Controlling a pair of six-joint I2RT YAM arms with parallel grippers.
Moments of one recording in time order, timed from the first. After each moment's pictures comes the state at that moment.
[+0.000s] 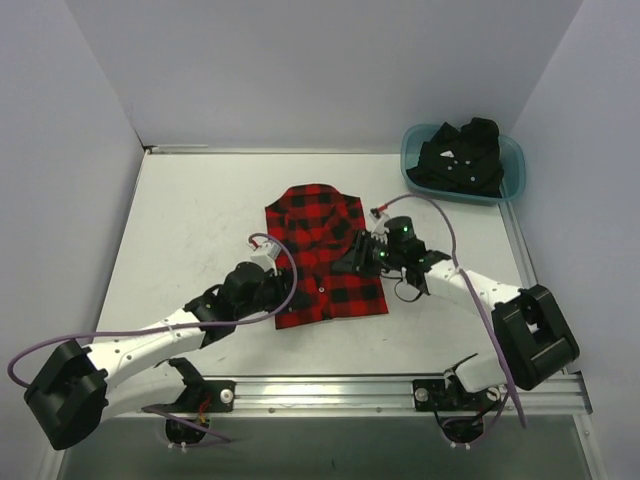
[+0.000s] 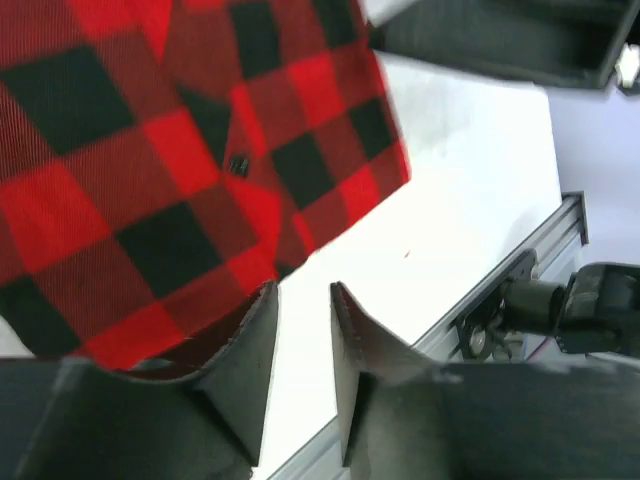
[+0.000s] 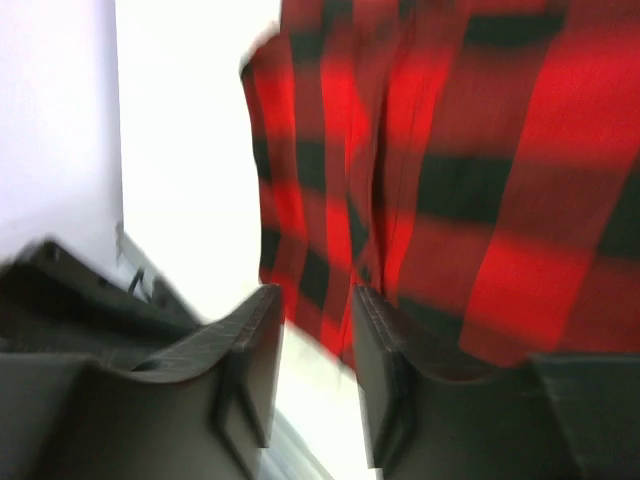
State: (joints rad) left arm -0.80 1.05 0.50 0.07 0.06 -0.82; right arm 0.45 1.46 0.78 0.04 -0.45 0.71
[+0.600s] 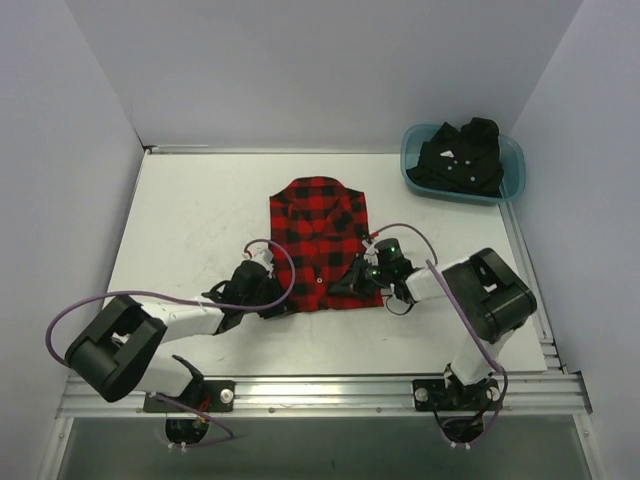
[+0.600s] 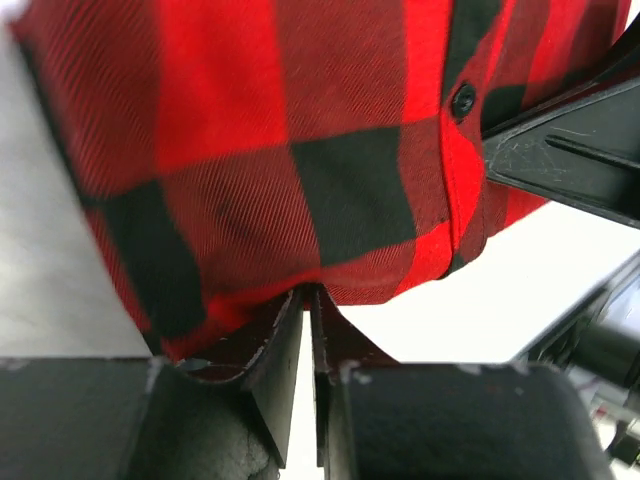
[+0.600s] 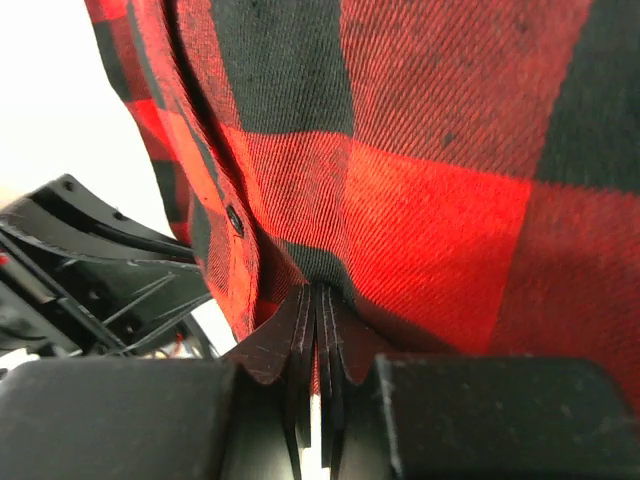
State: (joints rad) left arm -0.68 1.36 0.40 0.21 0.16 -0.90; right arm 0.52 1.68 0.52 0.41 -0.52 0.90
